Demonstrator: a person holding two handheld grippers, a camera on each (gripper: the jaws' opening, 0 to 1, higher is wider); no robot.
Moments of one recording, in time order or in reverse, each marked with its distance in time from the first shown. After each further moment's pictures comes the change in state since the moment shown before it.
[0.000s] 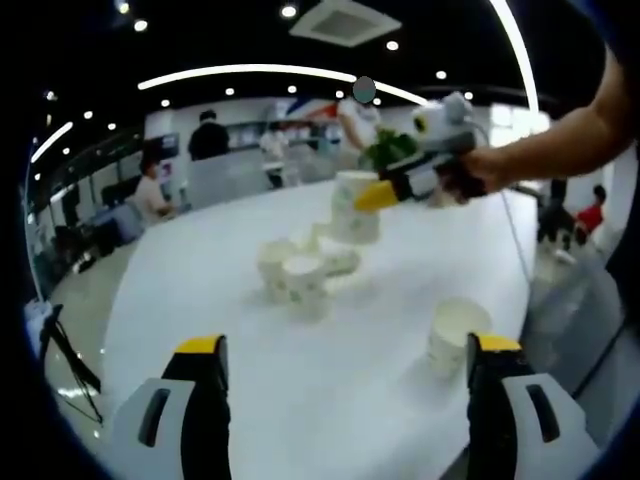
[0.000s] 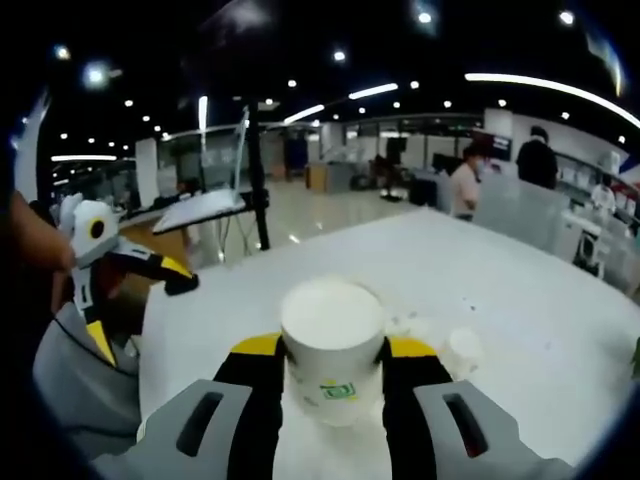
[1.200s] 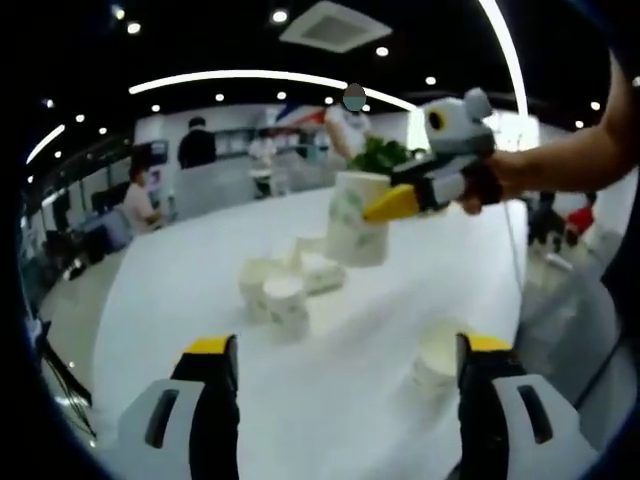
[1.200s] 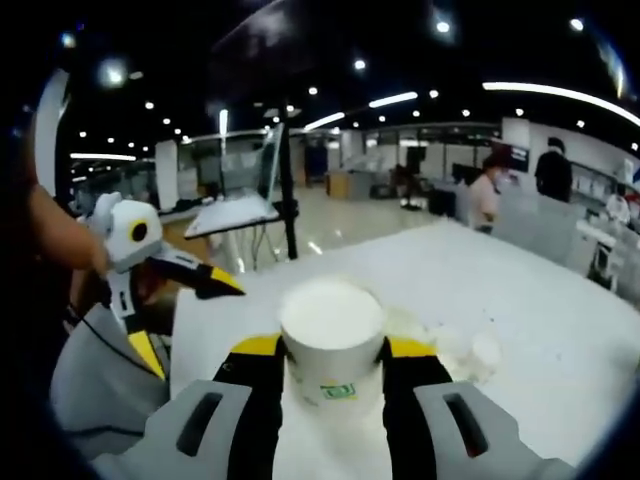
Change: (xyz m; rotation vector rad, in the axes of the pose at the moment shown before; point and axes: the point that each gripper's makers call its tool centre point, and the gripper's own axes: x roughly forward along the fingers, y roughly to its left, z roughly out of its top) left arm 0.014 -0.017 0.019 0.018 -0.034 -0.056; right arm -0.025 0.046 0.016 -0.033 -0.041 0.093
